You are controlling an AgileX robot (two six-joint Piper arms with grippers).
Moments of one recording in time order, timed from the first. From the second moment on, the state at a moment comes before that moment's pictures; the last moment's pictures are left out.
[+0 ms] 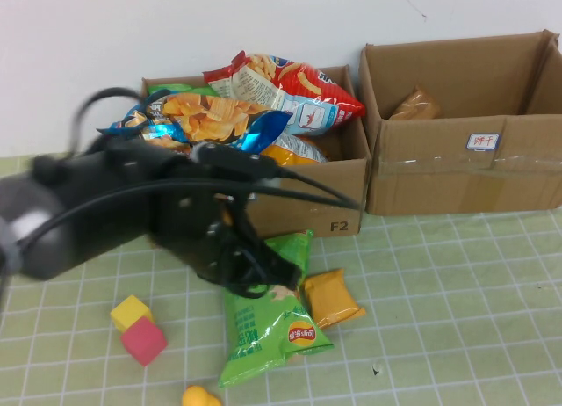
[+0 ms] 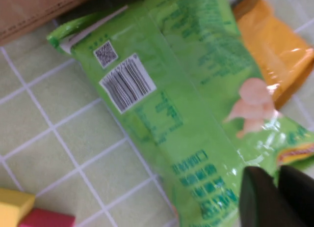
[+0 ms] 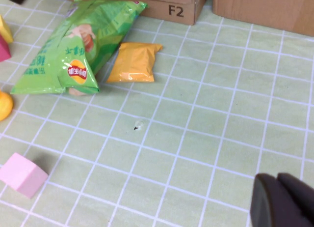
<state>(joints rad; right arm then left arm) 0.31 0.51 -0.42 0.26 0.66 -0.23 -0.58 1.64 -1.17 -0.07 0.70 -0.16</state>
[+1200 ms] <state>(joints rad) 0.31 0.51 -0.36 0.29 0.58 -0.23 -0.60 2.09 -1.59 0.04 1.04 -0.24</state>
